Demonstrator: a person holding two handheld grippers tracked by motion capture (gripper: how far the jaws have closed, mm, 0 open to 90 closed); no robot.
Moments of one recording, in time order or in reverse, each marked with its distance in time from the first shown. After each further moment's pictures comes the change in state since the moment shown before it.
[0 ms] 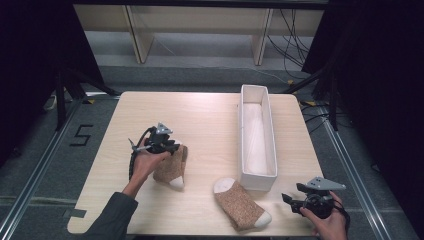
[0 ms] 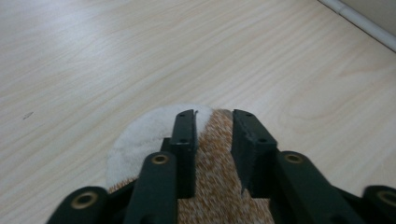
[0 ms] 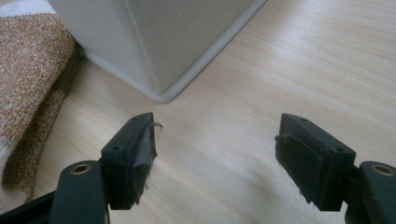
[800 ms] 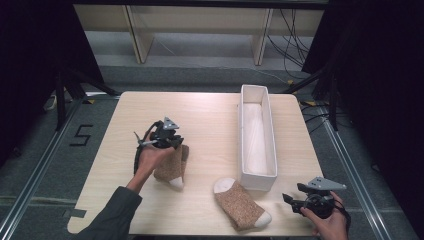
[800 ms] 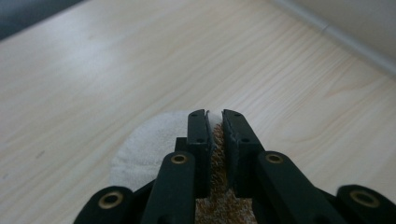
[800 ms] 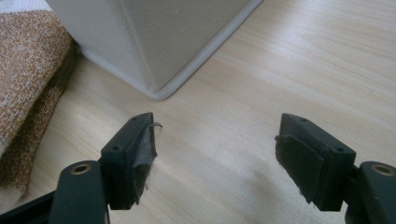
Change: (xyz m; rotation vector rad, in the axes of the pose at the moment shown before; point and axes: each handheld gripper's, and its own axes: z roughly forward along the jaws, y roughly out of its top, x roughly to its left) left arm -0.015 0.021 -0.022 -0.106 -0.011 0.069; right arm -0.003 -0.001 -0.001 0.006 -0.007 -0.005
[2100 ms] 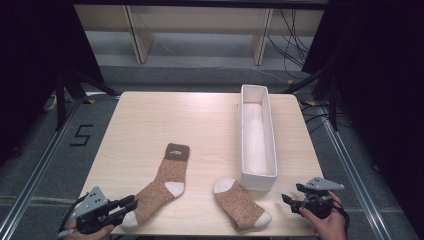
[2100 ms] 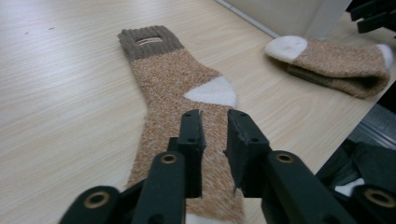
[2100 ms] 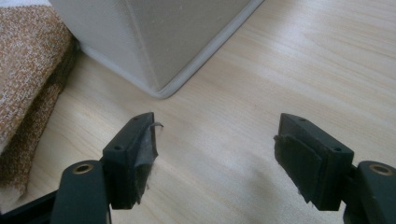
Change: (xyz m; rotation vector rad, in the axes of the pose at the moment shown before) left arm -0.047 -0.162 -0.167 -0.123 -0.097 -0.142; right arm 0.001 0.001 0.003 0.022 0.016 -0.029
